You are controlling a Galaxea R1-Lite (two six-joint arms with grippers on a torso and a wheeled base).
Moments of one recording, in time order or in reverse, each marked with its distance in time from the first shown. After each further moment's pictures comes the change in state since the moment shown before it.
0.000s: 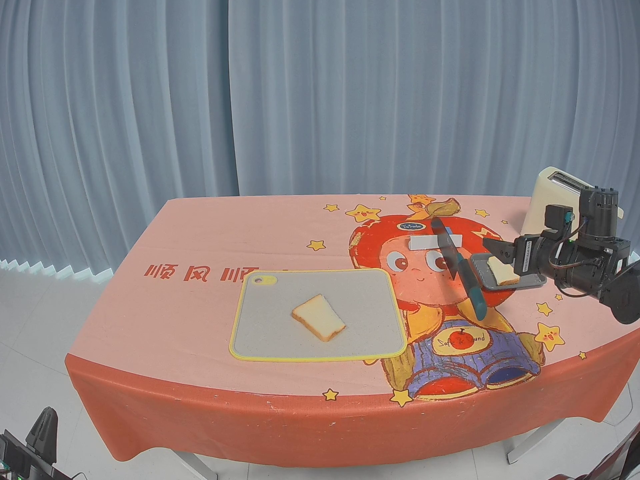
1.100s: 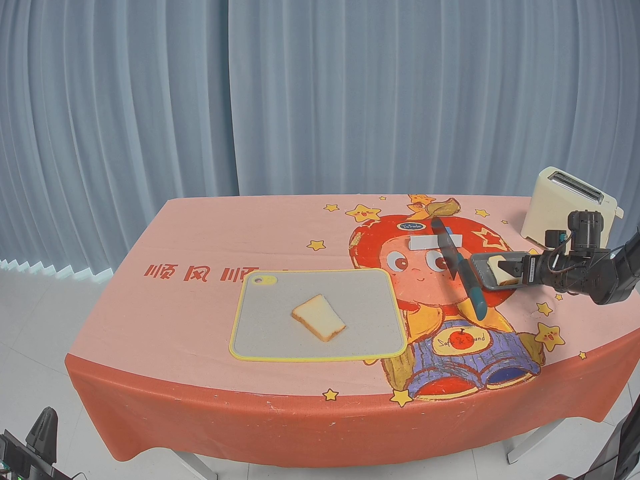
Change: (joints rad) left arm 0.000 0.000 0.000 0.000 0.000 0.000; right arm -0.273 0.328 -0.140 -0.006 0.191 -0.083
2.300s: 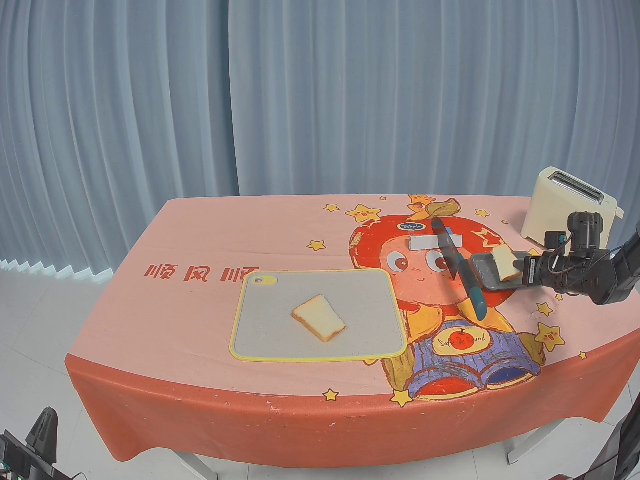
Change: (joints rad) left arm 0.000 0.000 0.000 0.000 0.000 0.000; right arm -0.008 0.014 -0.007 0.002 0.024 -0.002
